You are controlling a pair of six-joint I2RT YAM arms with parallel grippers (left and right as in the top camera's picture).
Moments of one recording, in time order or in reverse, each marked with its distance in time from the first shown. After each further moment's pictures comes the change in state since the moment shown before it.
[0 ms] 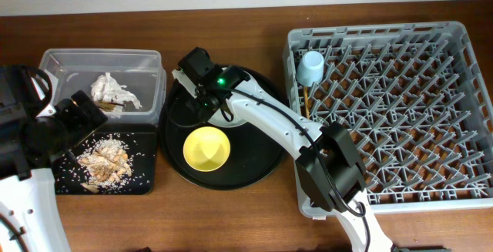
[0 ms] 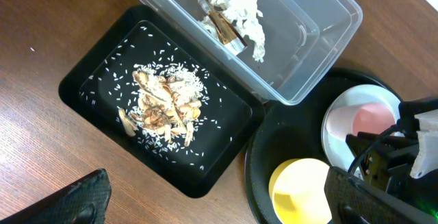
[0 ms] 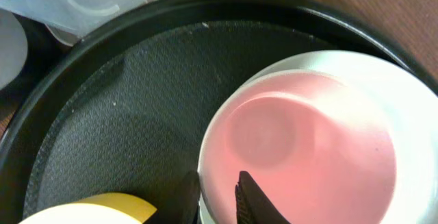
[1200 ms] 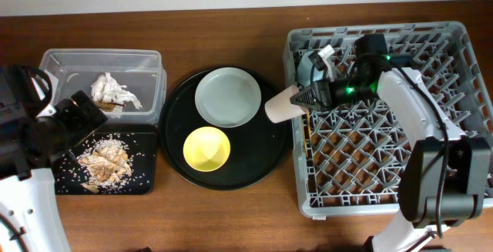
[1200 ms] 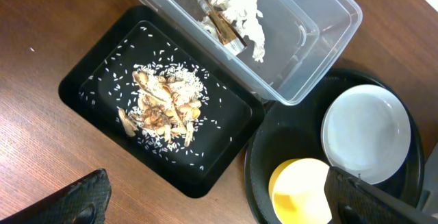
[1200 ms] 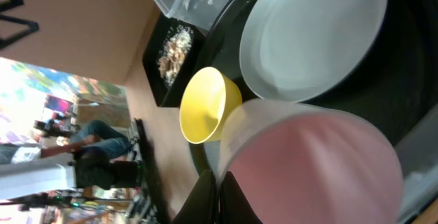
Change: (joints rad) left arm 0.000 0.000 0.000 0.000 0.000 0.000; right arm -0.749 -0.430 -0.604 -0.154 -1.065 -0.288
